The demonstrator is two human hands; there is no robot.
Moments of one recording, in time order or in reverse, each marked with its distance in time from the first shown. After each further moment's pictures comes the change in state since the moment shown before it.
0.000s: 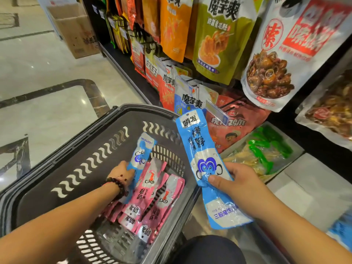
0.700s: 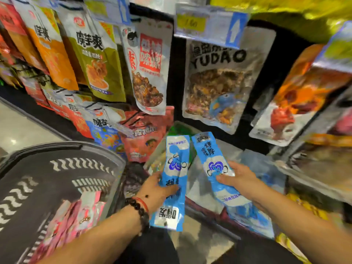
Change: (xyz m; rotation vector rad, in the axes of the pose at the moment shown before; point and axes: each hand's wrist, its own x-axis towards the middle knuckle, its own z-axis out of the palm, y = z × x) left_hand -0.207 0.246 0.067 -0.640 -0.680 0.425; right_hand -0.103 0.088 -0.185 0.145 0.454 0.136
